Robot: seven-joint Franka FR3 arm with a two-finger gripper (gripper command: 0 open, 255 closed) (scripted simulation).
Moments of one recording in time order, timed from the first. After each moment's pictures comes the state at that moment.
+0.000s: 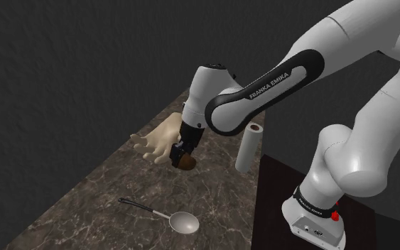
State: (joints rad) arm 0.37 -0.17 0.14 -2.53 0.26 2.55 0.21
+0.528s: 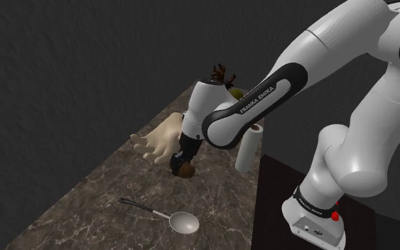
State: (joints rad) arm 0.38 -0.08 0.14 -2.56 0.29 2.67 0.18
